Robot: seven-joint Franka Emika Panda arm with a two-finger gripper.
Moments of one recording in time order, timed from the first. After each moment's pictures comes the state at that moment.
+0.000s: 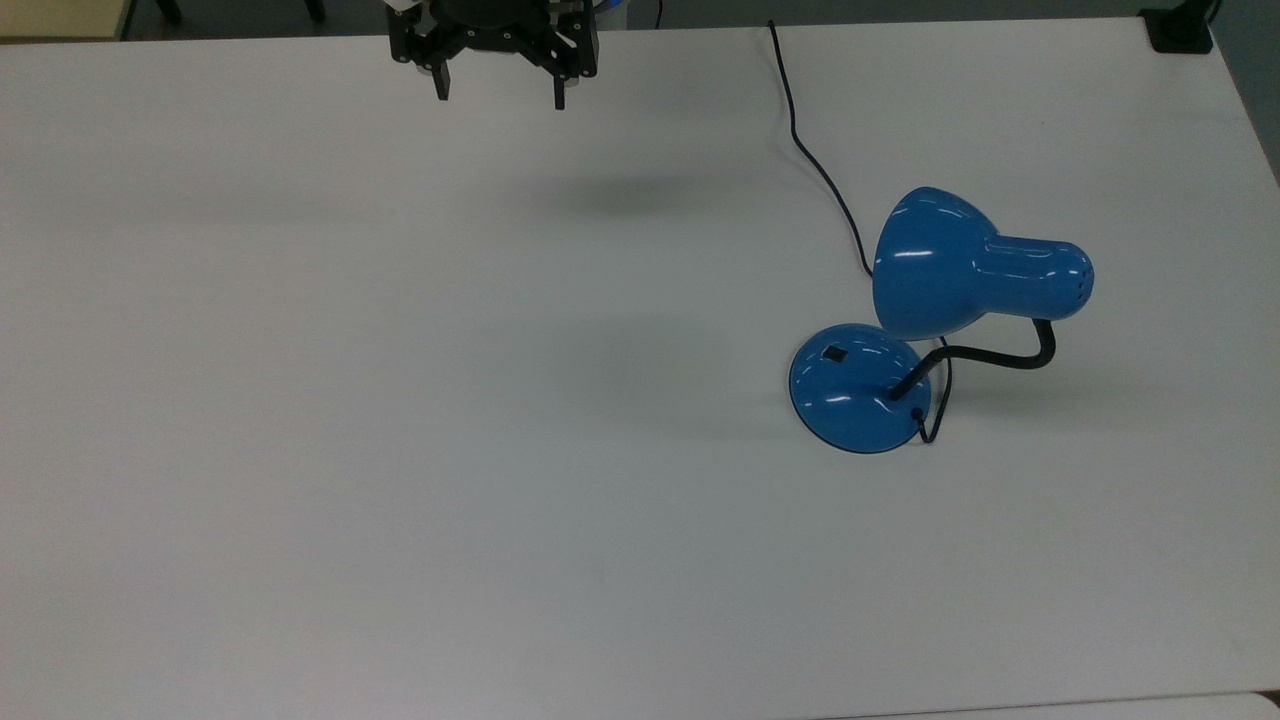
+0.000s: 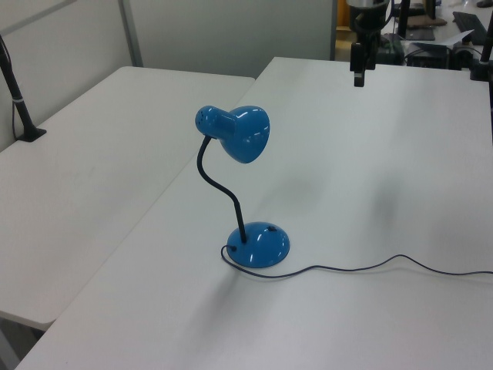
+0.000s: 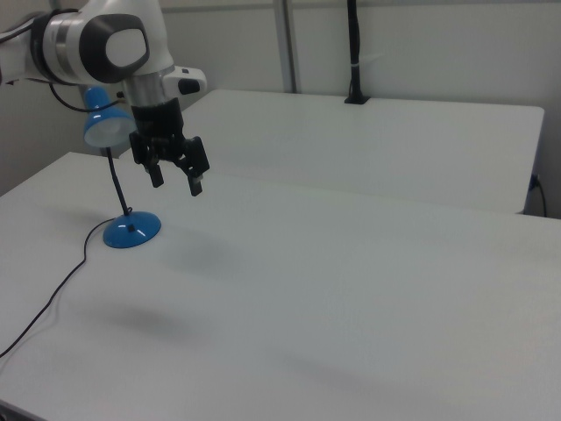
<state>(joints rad) -0.07 0.04 0.10 -1.69 -0.05 1.69 0.06</state>
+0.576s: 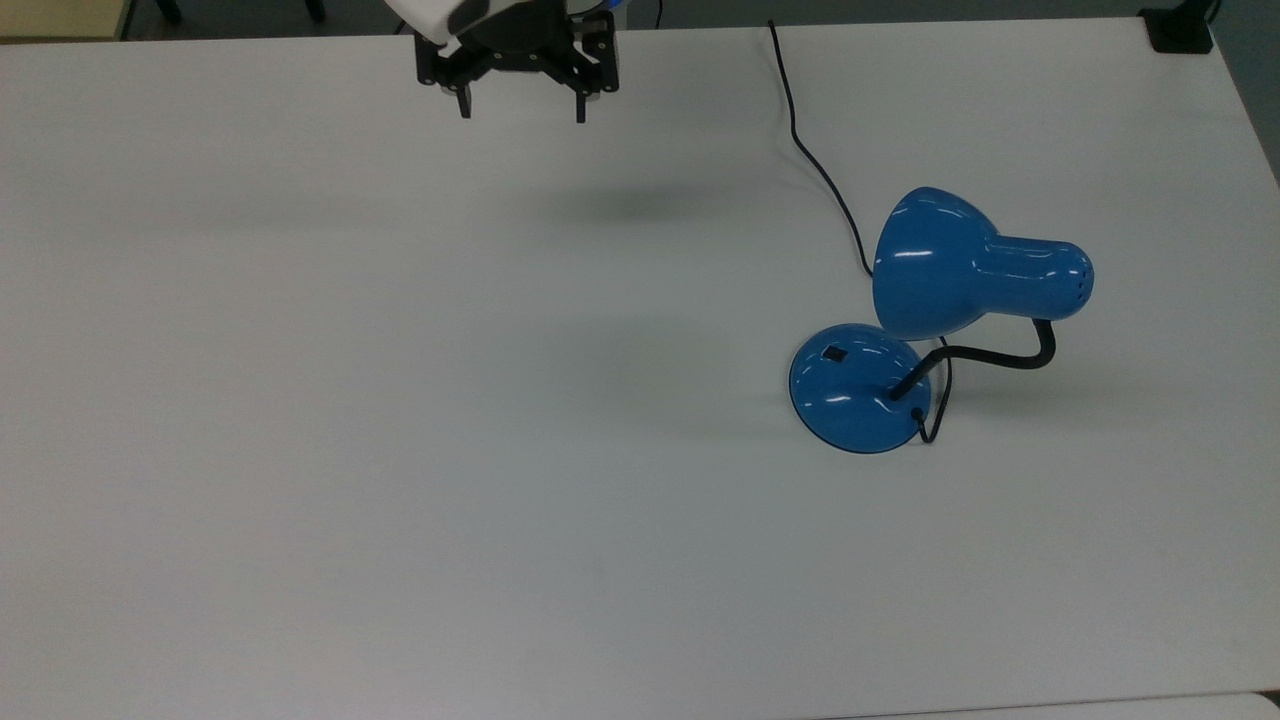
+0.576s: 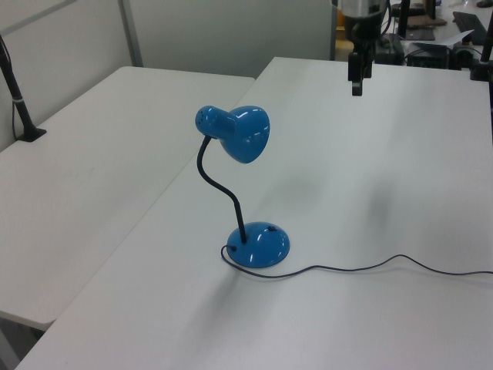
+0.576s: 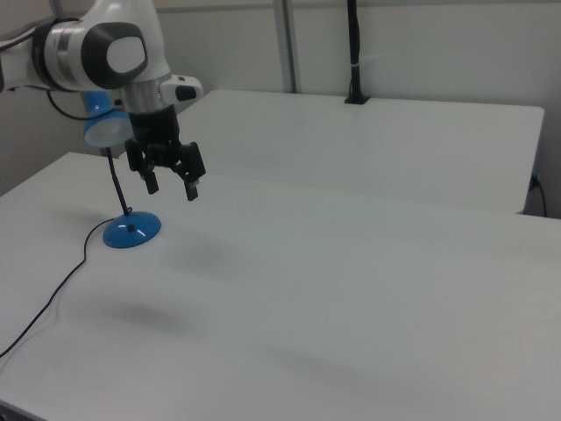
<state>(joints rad) -0.05 0.07 0.11 -1.69 -0.06 1.69 0.04</state>
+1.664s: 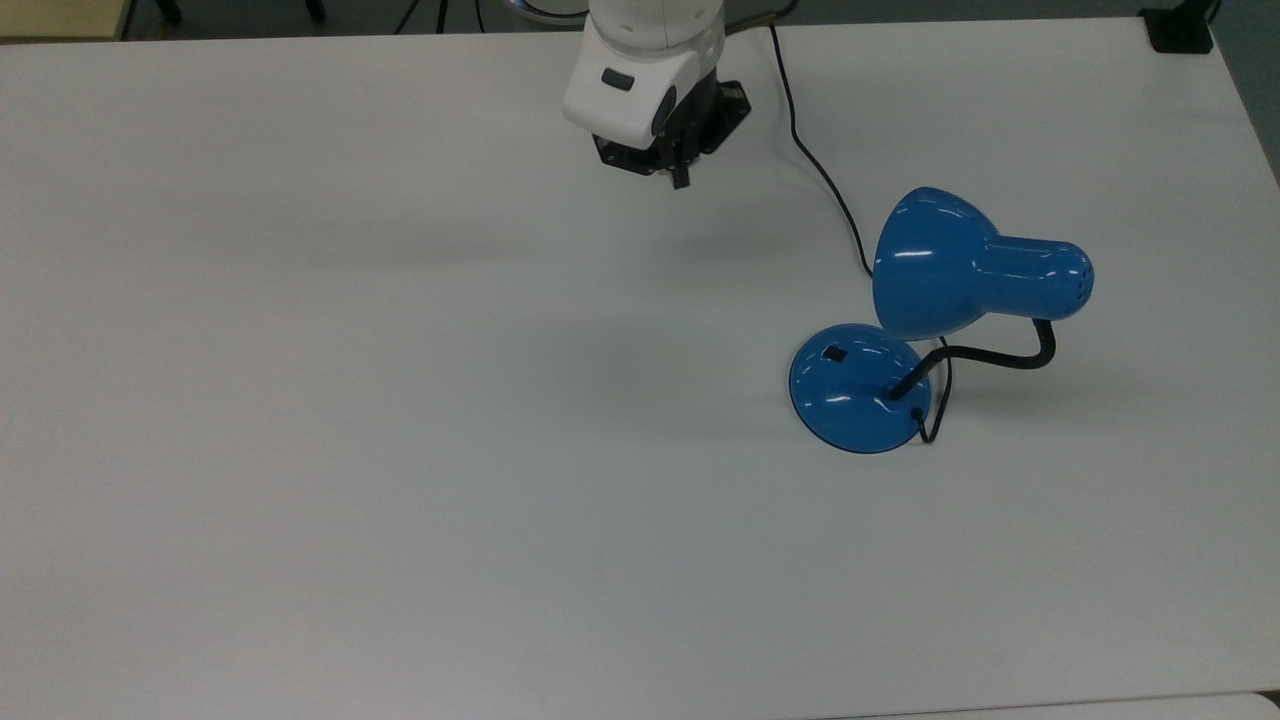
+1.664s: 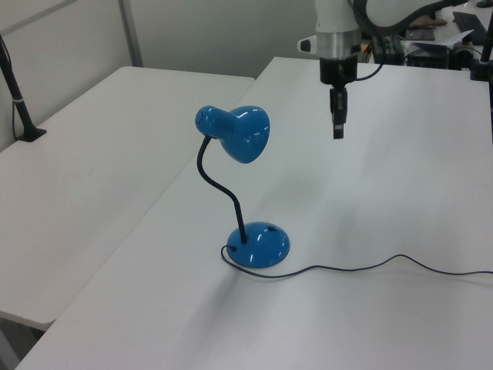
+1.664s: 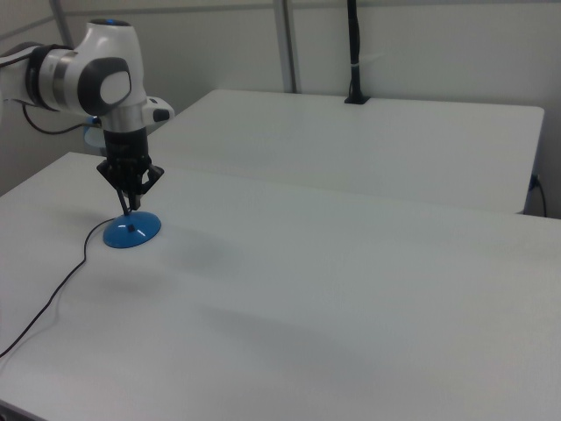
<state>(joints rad) 0.09 0.17 0.12 -1.69 0.12 1.80 -0.14</state>
